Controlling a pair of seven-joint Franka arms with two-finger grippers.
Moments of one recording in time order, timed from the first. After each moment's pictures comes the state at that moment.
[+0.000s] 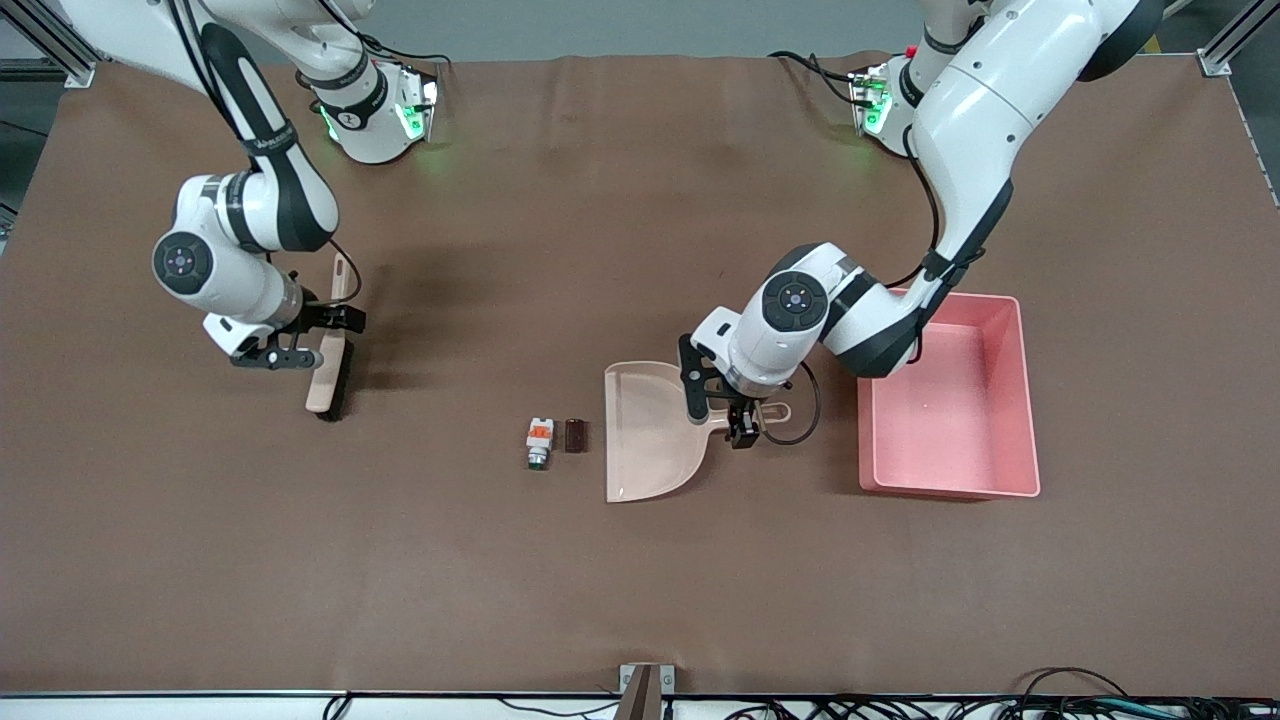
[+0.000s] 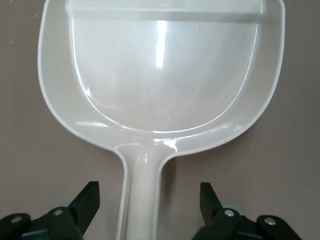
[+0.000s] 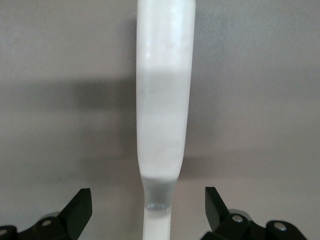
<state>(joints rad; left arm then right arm) -0.16 0.73 -0.50 -1.66 0.41 2.43 0.67 0.01 0.12 0.01 -2.48 -0.01 2.46 0.04</state>
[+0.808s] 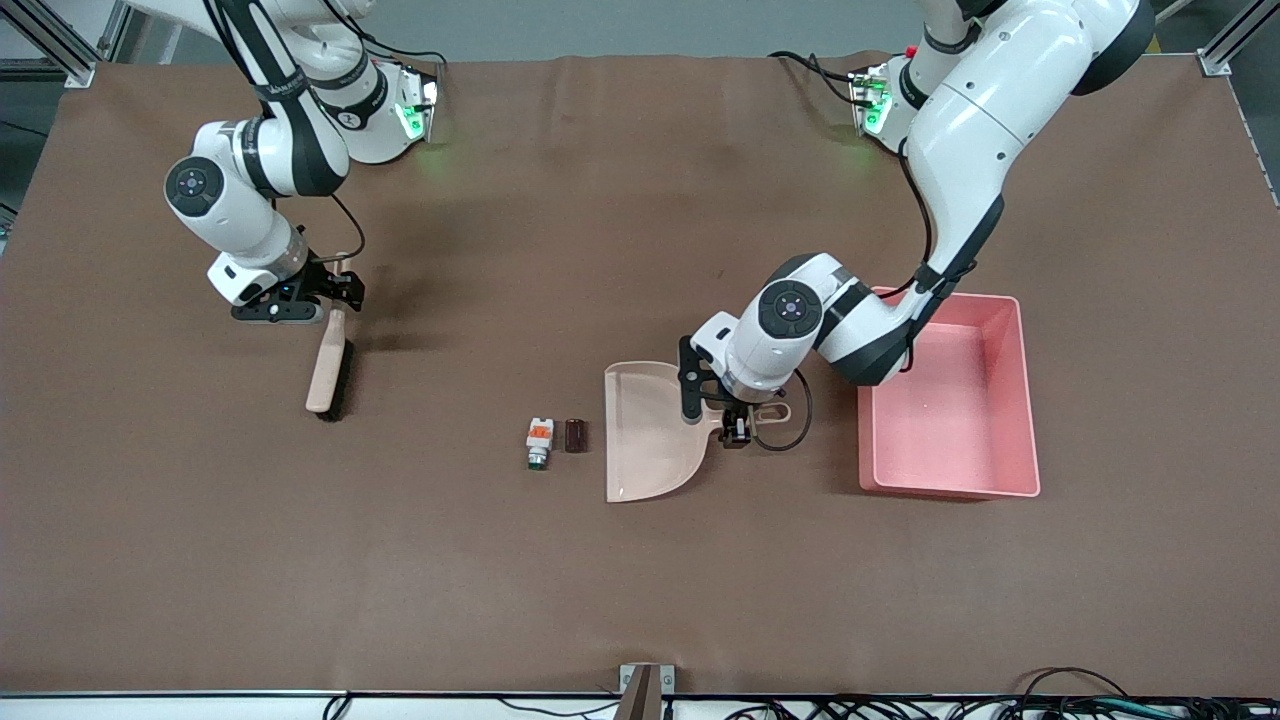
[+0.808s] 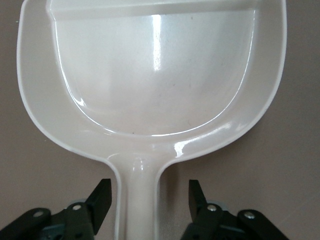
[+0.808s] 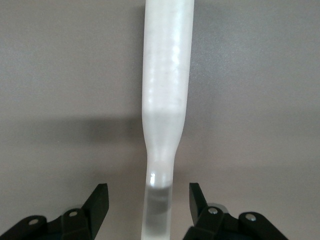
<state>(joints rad) -0.16 0.76 -0.50 -1.65 0.44 2.45 0.72 0.02 -0.03 0.01 -2.68 -0.01 2.64 0.03</state>
